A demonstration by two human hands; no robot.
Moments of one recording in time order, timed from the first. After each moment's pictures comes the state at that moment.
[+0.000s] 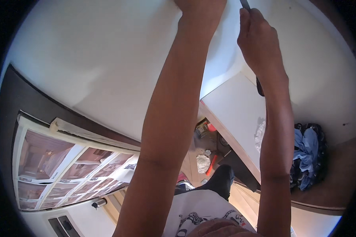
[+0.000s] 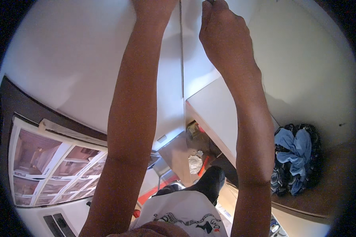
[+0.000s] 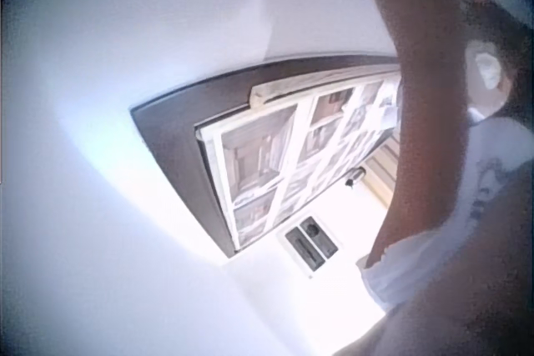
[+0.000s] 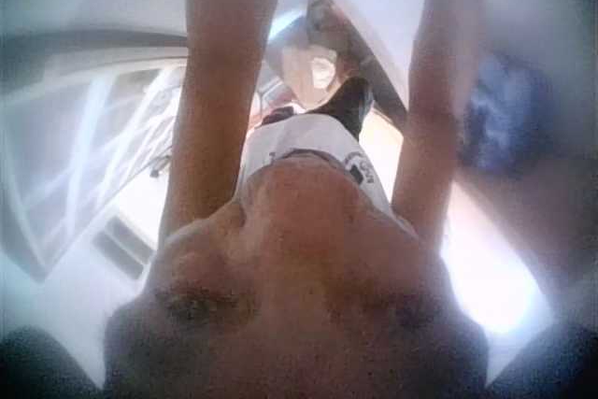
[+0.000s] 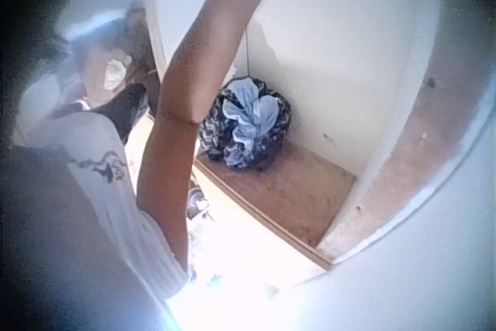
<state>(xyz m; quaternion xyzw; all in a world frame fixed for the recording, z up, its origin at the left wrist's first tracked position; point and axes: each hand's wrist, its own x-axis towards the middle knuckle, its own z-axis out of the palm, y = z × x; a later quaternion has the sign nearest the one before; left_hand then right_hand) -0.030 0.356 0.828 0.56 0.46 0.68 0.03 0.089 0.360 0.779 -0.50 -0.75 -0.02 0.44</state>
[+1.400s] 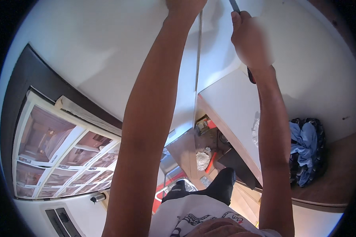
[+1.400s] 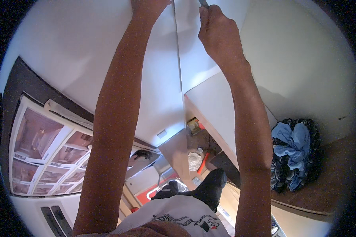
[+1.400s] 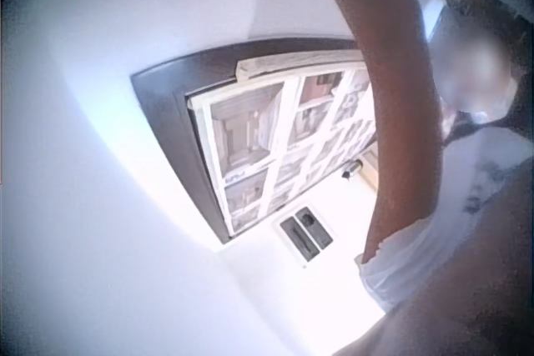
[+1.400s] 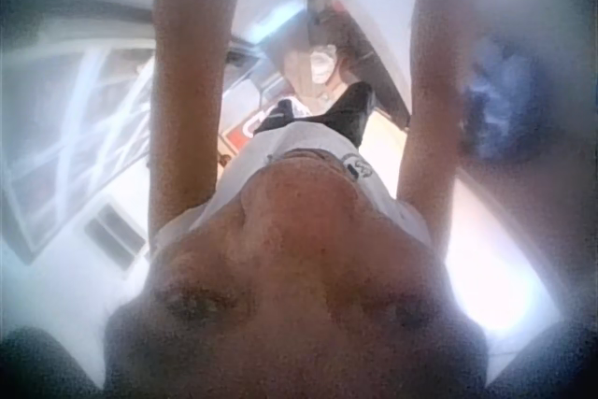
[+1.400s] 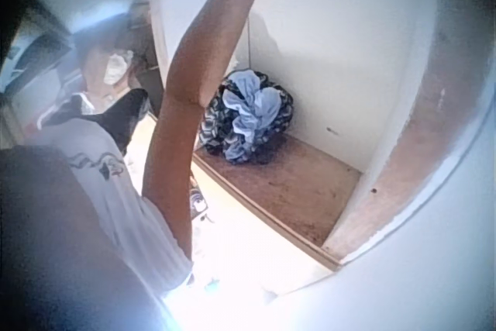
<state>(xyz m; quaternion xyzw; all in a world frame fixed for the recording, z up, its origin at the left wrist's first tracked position) -0.036 0.384 0.814 0.59 0.47 0.65 -0.08 0.120 0.385 0.748 -0.39 -0.78 -0.03 0.49</state>
